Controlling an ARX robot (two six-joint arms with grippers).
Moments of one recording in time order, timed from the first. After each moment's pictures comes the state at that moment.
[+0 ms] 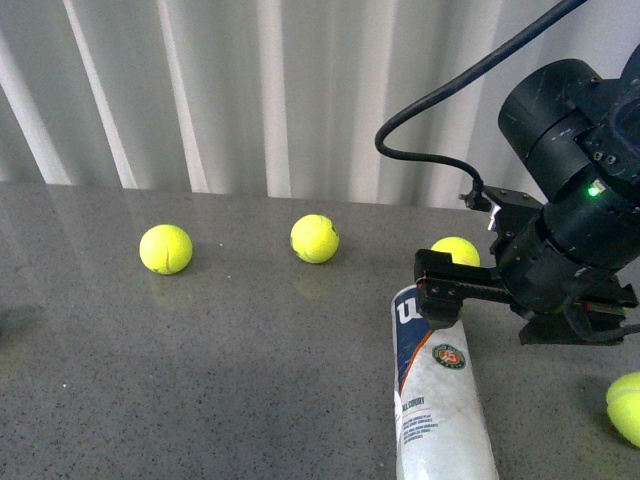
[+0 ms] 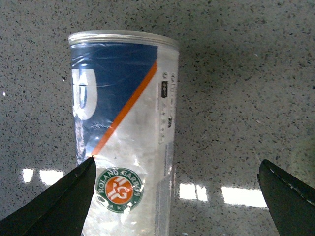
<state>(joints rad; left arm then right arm) 0.00 0.00 0.02 0.00 0.00 0.00 0.27 2.02 1.23 -0.37 -0.05 0.32</state>
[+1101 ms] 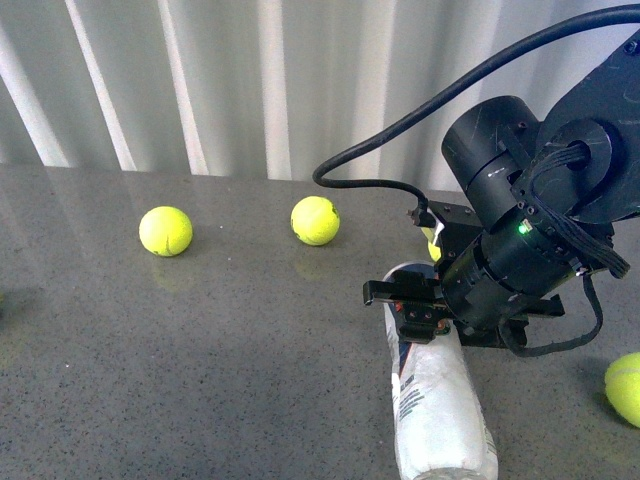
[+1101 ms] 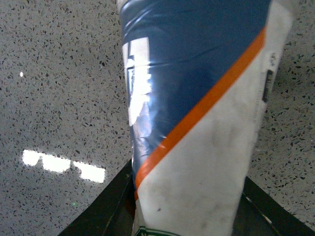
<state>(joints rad) 0.00 0.00 0.02 0.00 0.00 0.00 0.34 2.14 1.22 -0.23 -0.10 0.31</state>
